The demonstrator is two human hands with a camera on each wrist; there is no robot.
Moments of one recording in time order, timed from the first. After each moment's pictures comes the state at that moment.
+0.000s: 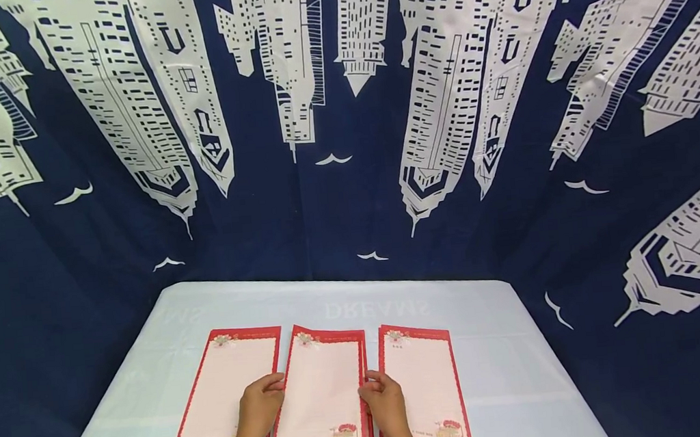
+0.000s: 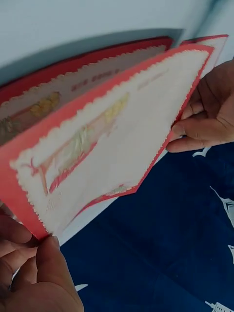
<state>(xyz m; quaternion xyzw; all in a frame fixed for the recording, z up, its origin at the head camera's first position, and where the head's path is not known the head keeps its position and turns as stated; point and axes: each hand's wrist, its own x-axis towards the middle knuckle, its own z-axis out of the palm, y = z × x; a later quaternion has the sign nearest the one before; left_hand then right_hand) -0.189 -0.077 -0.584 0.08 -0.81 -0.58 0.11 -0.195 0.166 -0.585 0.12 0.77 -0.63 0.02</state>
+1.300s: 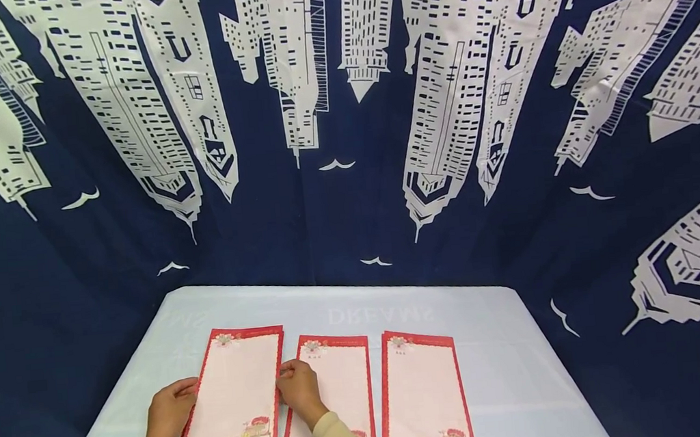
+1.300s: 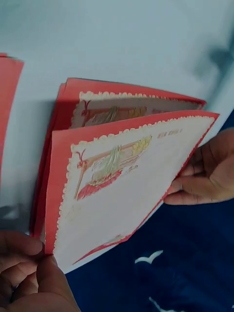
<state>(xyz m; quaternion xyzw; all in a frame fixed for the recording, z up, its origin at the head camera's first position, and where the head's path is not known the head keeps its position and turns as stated) -0.195 -0.232 -0.578 0.17 -0.85 -0.48 0.11 -0.240 0.014 -0.587 -0.04 0.80 -0.60 0.03</state>
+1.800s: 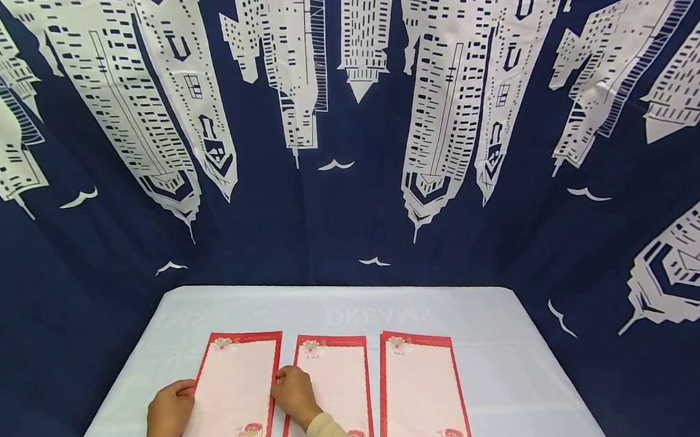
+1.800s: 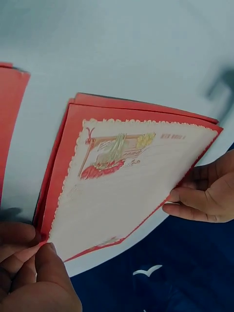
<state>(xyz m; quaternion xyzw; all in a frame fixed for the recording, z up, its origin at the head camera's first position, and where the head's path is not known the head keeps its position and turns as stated) -0.199 -0.233 -0.589 0.16 -0.89 -0.41 0.14 -0.237 0.009 -0.592 -0.07 0.84 -0.53 0.06</state>
